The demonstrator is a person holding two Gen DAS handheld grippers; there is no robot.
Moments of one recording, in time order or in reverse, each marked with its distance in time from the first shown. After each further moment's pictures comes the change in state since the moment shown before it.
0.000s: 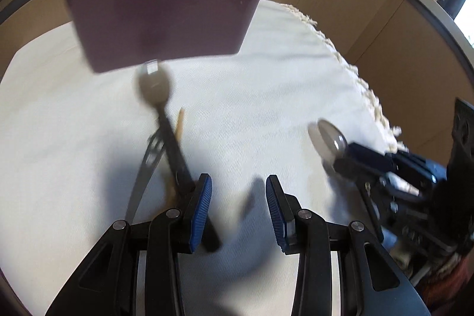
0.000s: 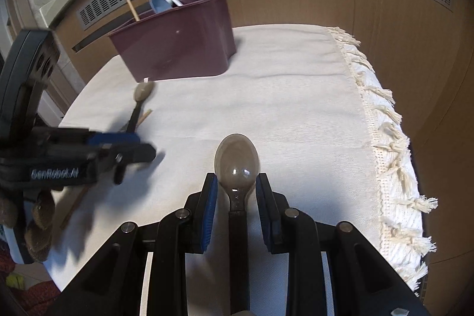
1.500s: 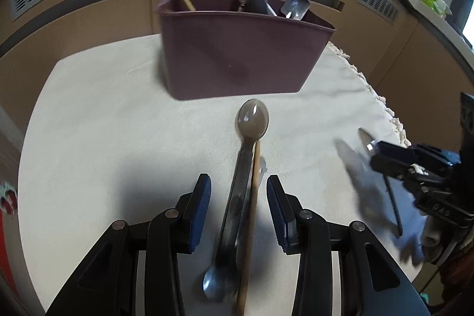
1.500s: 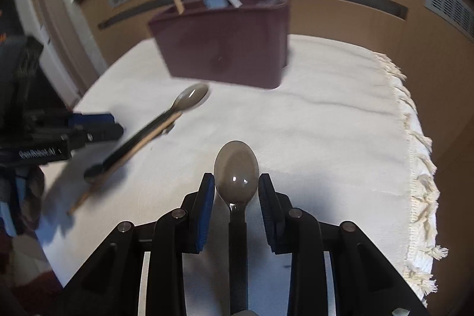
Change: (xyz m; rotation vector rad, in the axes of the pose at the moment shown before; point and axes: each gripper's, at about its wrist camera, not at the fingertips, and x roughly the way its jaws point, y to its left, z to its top) left arm -0.031 0.062 0.017 -0.002 -0.105 0.094; right arm 0.004 0.029 0.036 -0.095 0.006 0.053
